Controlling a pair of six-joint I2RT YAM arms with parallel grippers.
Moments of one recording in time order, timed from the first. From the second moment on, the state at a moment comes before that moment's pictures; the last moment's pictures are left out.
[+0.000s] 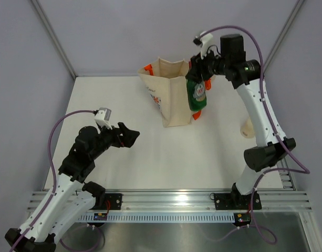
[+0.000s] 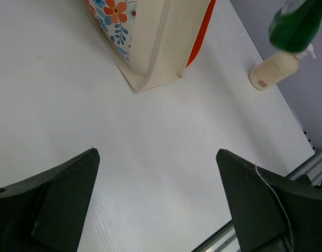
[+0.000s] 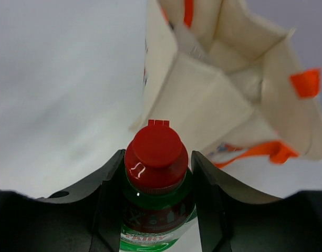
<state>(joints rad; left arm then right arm) -0.45 0.61 0.67 -0.33 0.15 -0.45 0.32 1.67 2.00 -0.91 -0.45 -0.29</state>
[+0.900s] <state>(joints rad) -0.45 0.74 0.66 -0.26 0.17 -0.44 0.30 2.32 2.36 -0.31 -0.29 -0.14</state>
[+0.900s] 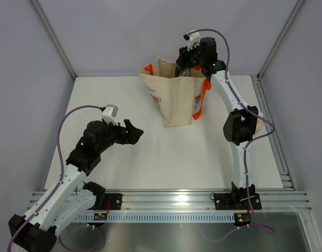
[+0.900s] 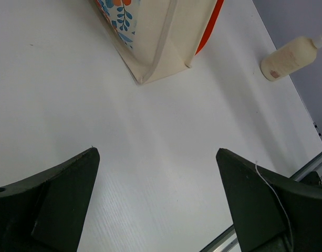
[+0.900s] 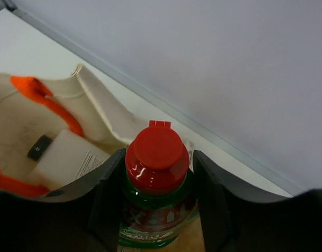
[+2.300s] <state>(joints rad) -0.45 0.58 0.66 -0.32 0.21 -0.44 -0.32 1.18 1.31 -0.93 -0.11 -0.10</state>
